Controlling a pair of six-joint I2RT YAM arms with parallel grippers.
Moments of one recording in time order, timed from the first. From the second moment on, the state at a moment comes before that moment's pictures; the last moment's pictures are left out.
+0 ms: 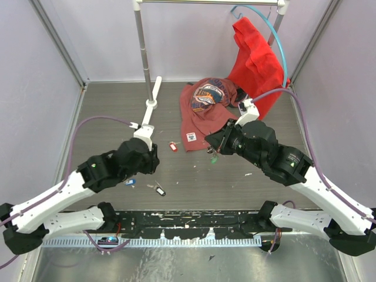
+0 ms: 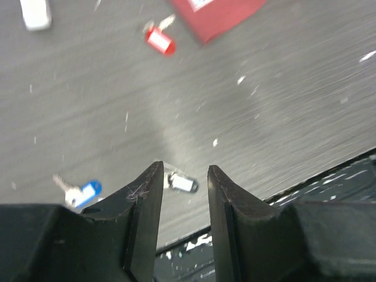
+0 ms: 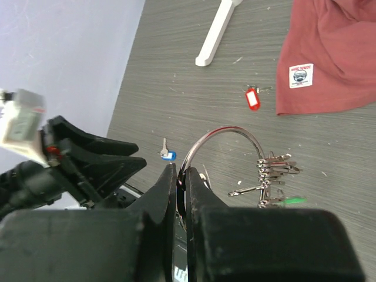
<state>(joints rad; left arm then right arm) -1.02 0.90 1.02 -0.76 -0.38 -0.45 0.91 0.93 1.22 -0.65 0.24 0.81</state>
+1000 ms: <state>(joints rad) -1.04 1.25 0.71 -0.69 -0.30 -0.80 0.91 0.93 1.22 -0.69 0.25 0.80</state>
